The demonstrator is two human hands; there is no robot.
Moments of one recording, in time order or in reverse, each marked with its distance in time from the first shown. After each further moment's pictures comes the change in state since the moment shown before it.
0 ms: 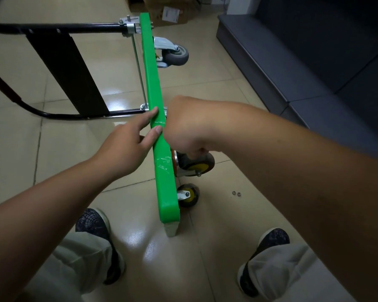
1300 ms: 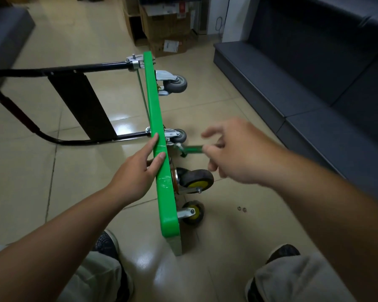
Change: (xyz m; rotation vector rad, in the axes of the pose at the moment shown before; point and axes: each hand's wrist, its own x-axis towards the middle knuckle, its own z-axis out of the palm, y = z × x) left_hand -0.013 0.004 0.006 -0.048 -0.029 -0.046; right_hand -0.052 0.044 0.050 0.992 0.431 0.347
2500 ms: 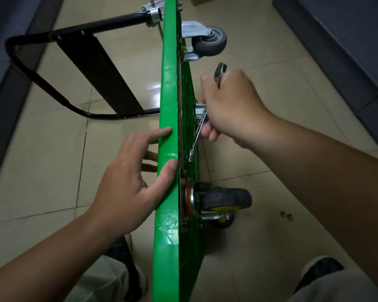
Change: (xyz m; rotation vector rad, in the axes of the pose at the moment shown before) left_hand 0.021 -0.010 0.009 0.093 0.224 0.082; right_hand 0.201 0.034 0.061 0.522 0.035 -0.055
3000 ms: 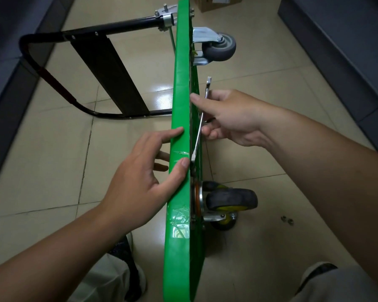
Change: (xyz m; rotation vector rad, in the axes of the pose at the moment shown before) left_hand -0.003 -0.001 -0.005 -0.004 -0.023 -0.020; right_hand 0.008 0.006 0.008 0.359 -0.419 0.221
